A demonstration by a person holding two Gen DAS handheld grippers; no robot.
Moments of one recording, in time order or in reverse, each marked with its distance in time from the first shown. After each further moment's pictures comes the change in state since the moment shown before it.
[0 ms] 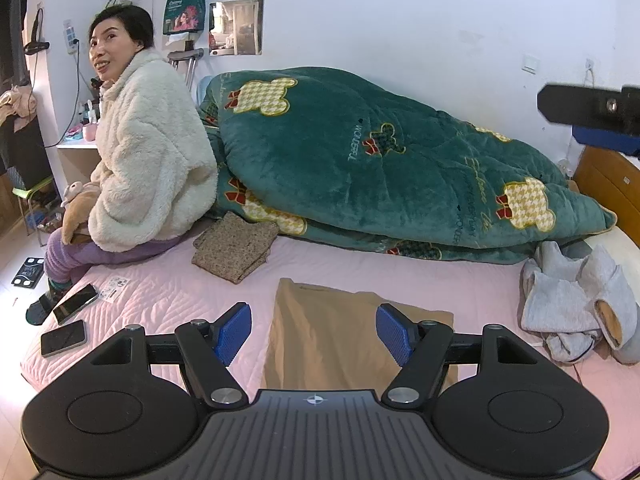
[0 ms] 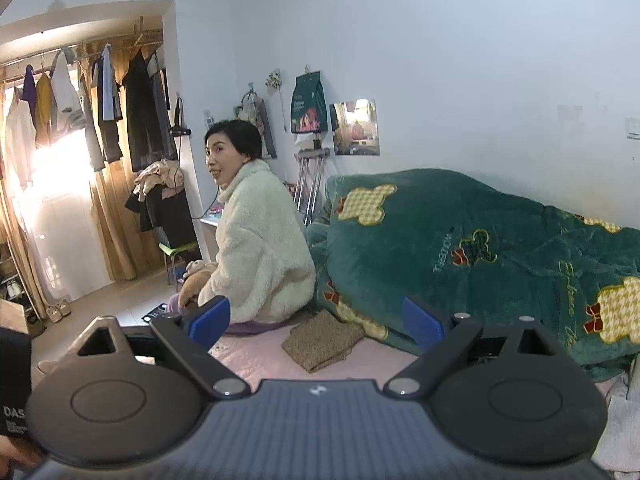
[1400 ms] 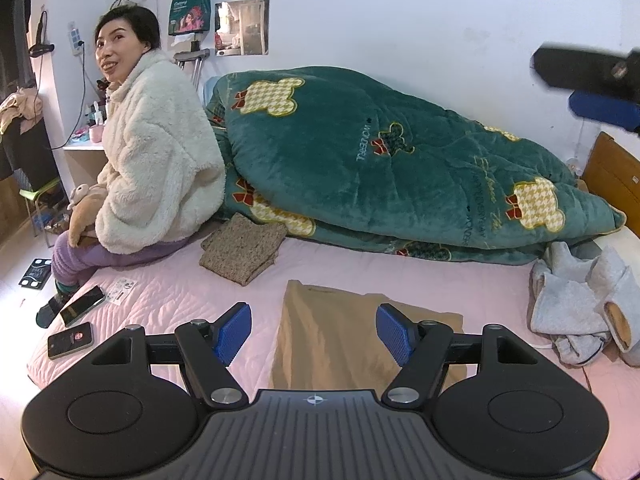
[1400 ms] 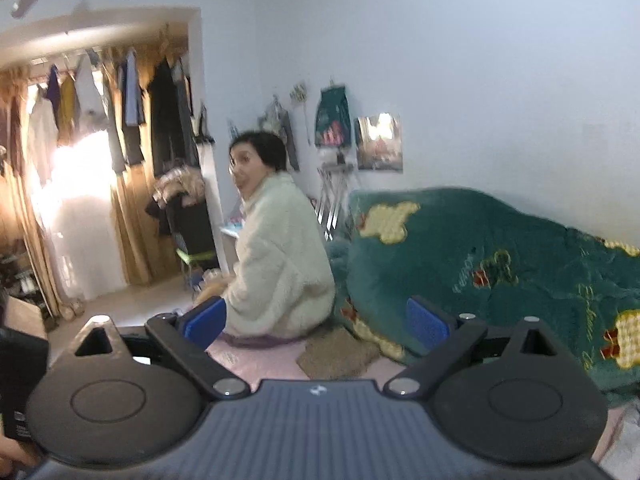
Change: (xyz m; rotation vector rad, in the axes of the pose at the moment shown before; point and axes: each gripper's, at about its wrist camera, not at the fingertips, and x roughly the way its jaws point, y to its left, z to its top) left arm 0.006 0.003 0.005 0.008 0.001 0.023; right arm 0.007 0.005 0.013 -0.047 -0.076 0.081
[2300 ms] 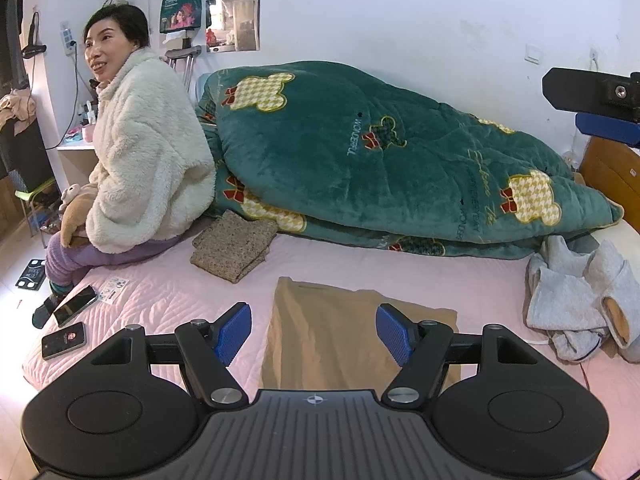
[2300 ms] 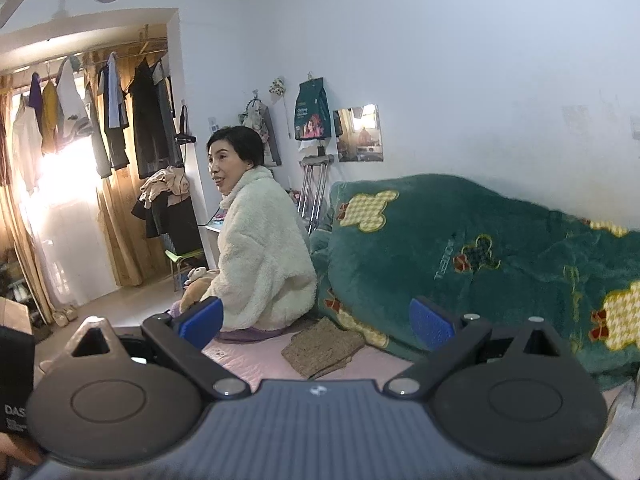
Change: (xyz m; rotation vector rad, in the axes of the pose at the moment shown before) left arm 0.011 -0.021 0.000 0.014 0.016 -0.012; right arm -0.003 -0.036 -0.012 0.063 0.050 -0.034
